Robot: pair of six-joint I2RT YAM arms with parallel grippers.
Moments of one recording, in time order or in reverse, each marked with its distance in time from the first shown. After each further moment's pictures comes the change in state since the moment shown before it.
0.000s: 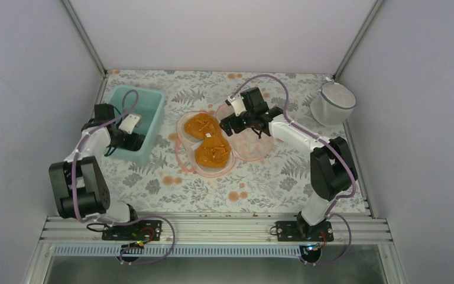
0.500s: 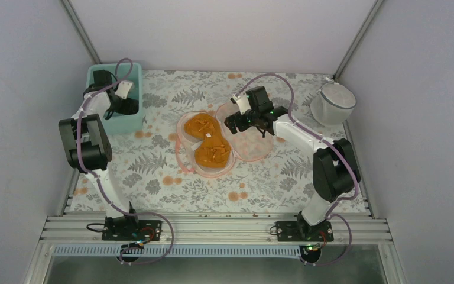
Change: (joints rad) left arm 0.009 0.505 0.602 0.027 -0.127 -0.080; right arm -0.035 -0.033 -0.016 0.004 0.015 -0.019
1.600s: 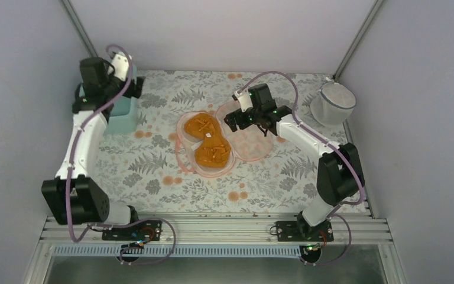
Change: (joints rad) left arm -0.171 -0.666 -0.330 0.288 0.056 -0.124; right arm 0.000 -0.042 0.008 -0.013 -0.023 0.038
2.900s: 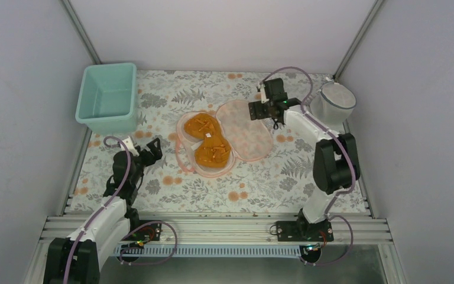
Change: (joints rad) left arm -0.164 -0.570 -1.152 0.669 -0.218 -0.869; right arm -0.161 0.134 0.074 -0.063 0.276 0.080
